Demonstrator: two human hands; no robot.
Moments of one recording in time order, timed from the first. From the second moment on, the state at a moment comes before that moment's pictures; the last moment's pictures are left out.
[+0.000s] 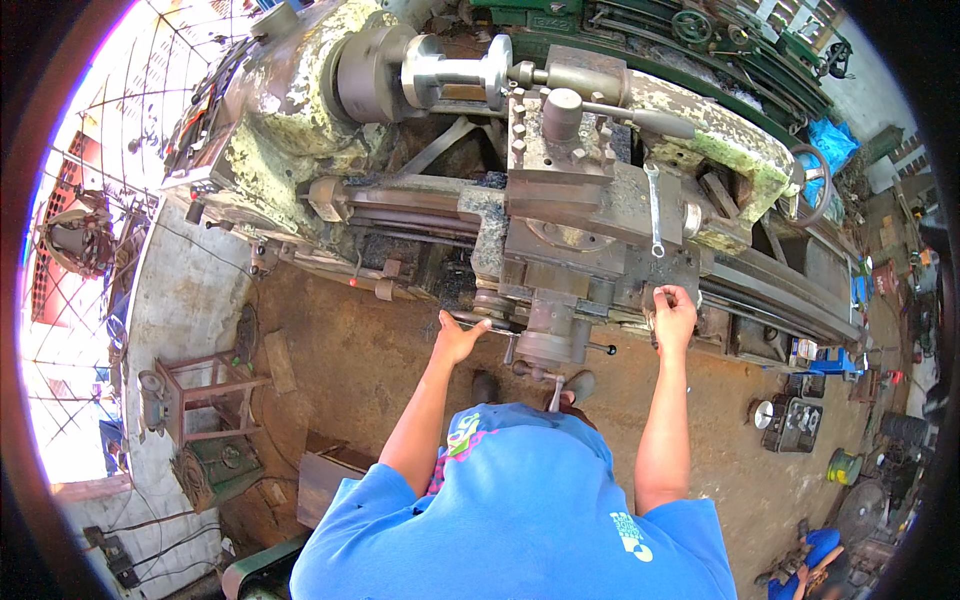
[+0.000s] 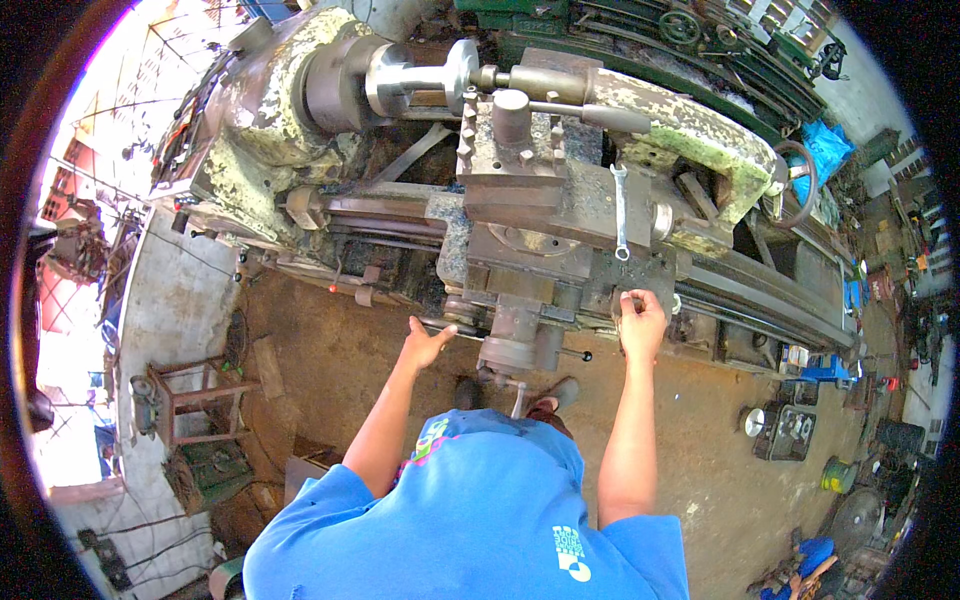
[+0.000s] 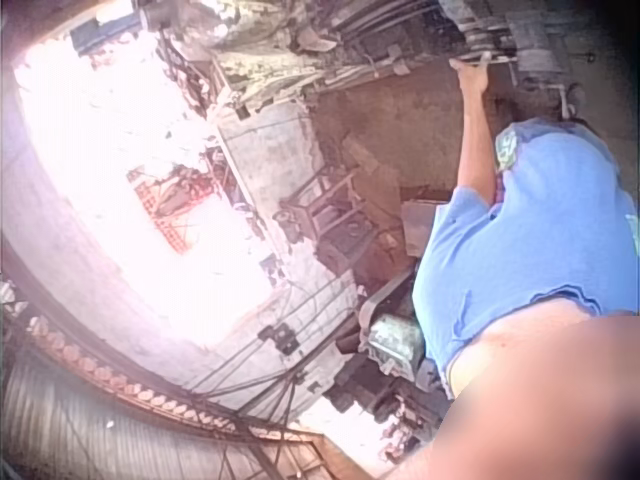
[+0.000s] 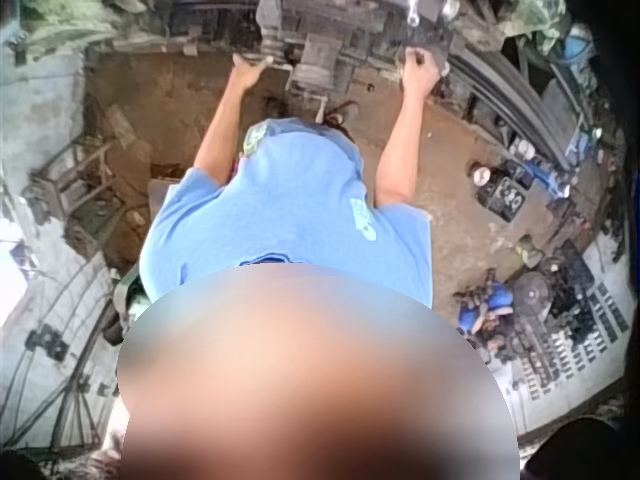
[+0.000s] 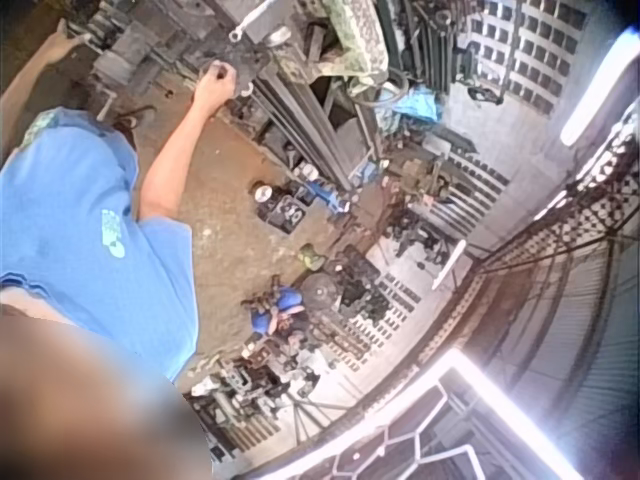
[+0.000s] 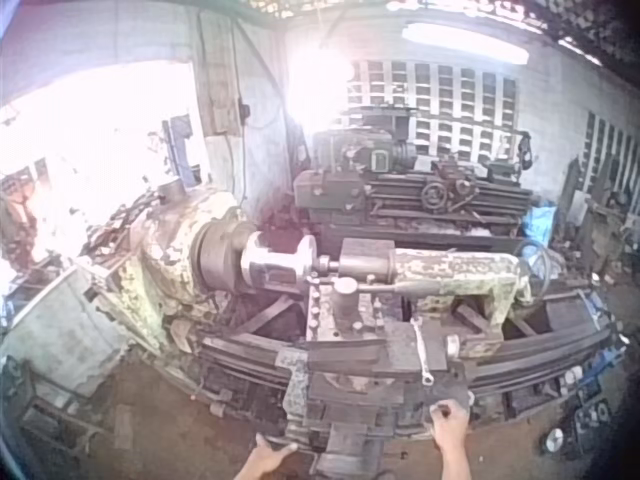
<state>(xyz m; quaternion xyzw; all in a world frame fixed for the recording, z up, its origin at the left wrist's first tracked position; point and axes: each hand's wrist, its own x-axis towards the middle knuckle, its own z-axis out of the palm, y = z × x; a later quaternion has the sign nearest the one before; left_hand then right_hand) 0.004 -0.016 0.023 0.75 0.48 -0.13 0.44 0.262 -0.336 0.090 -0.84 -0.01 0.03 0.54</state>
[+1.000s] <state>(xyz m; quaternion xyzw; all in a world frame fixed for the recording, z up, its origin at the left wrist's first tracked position) 0.030 -0.050 0.040 0.76 0.53 -0.12 0.35 0.263 -0.337 0.086 -0.84 -0.01 0.01 0.55</state>
